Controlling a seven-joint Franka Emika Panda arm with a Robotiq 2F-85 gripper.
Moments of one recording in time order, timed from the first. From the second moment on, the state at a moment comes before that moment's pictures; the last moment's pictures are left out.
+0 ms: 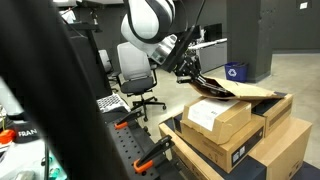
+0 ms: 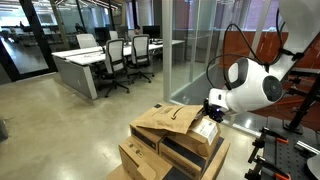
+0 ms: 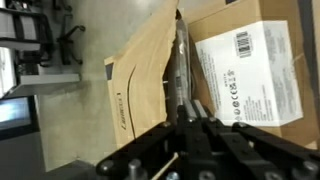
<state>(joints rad) -0.05 0.15 0.15 -2.64 -2.20 2.62 0.92</state>
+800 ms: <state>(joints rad) -0.04 0.15 0.15 -2.62 -2.20 2.62 0.92</state>
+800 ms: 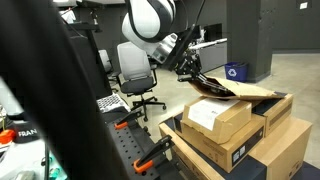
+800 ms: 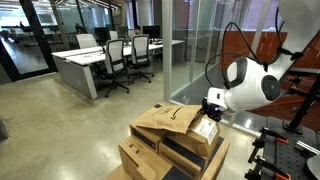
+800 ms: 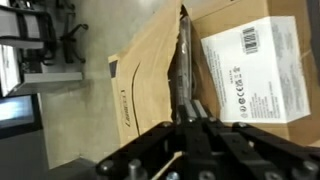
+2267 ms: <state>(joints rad) -0.03 0.12 0.16 -2.64 -2.22 2.62 0.94</state>
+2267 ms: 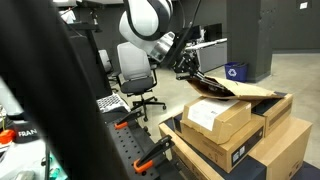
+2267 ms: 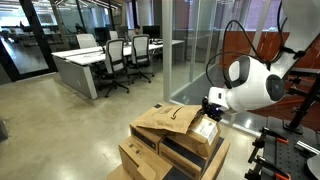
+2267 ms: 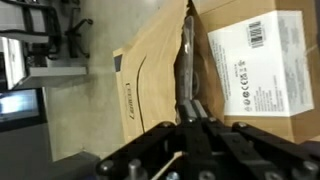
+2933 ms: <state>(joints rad) -0.01 0.03 0.15 -2.73 -2.27 2.62 0.99</state>
